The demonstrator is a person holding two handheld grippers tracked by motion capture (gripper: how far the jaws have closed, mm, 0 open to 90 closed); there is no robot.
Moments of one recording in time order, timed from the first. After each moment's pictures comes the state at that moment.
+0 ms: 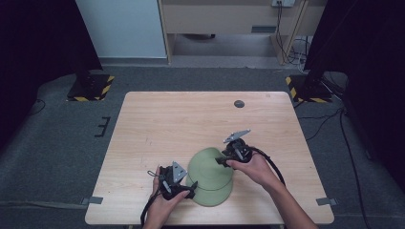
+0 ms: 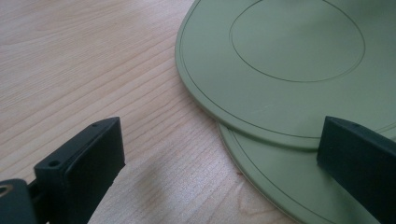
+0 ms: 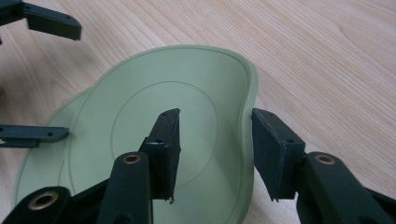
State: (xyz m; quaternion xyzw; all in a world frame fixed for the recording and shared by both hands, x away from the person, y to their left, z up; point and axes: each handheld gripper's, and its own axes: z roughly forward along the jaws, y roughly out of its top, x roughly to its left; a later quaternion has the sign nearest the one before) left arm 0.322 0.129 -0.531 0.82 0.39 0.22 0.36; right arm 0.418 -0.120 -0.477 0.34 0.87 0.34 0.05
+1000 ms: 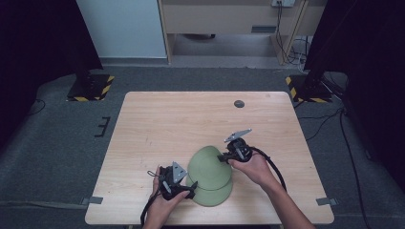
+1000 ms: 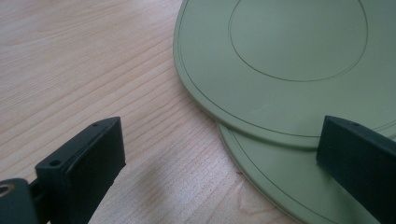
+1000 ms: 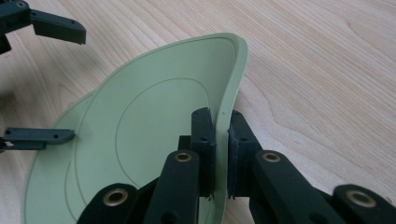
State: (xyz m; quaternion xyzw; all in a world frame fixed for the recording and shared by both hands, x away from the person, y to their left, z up) left arm 0.321 0.129 -0.531 0.82 0.39 0.23 0.36; right arm 0.419 -0.121 -0.477 0.35 0.87 0.35 0.03
